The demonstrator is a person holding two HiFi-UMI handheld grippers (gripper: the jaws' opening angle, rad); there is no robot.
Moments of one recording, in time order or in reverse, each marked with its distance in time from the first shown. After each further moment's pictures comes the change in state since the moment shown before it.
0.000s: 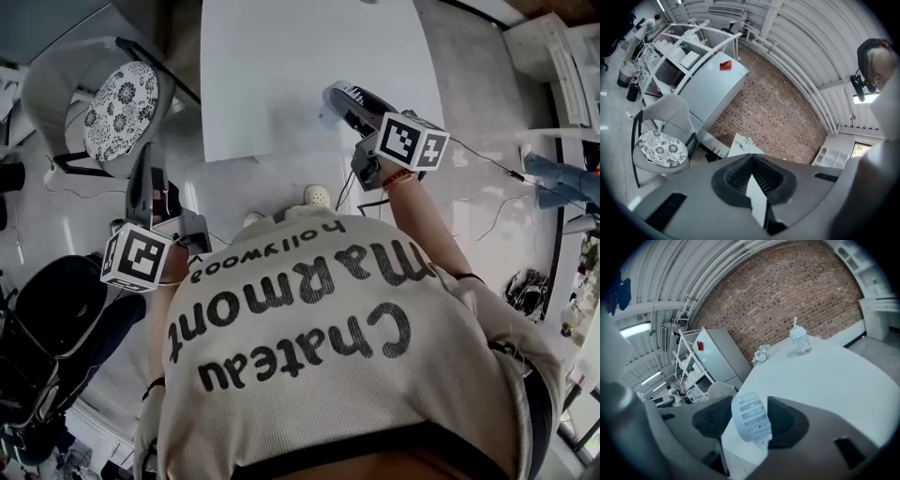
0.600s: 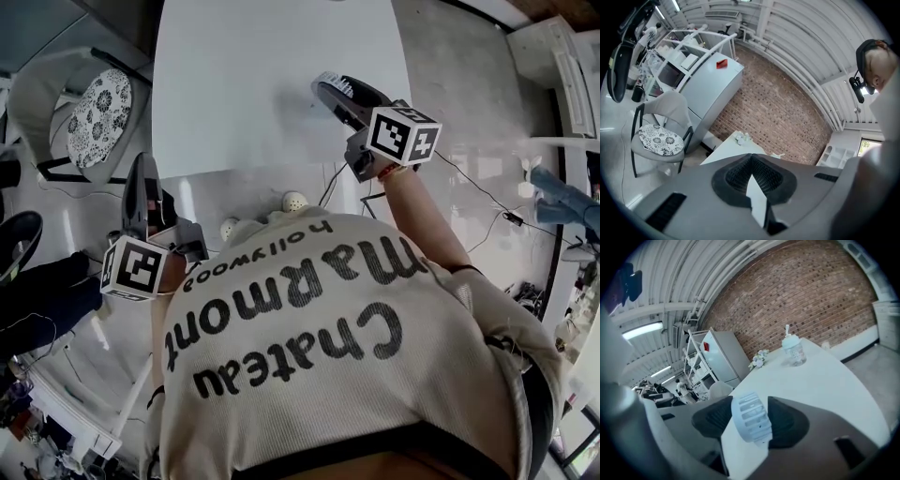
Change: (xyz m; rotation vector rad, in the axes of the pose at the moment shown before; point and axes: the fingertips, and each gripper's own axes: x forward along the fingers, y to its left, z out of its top) left arm 0.046 -0.090 -0.077 0.025 -0.022 0.069; right arm -0.021 -0.108 0.049 -0.109 0.001 0.110
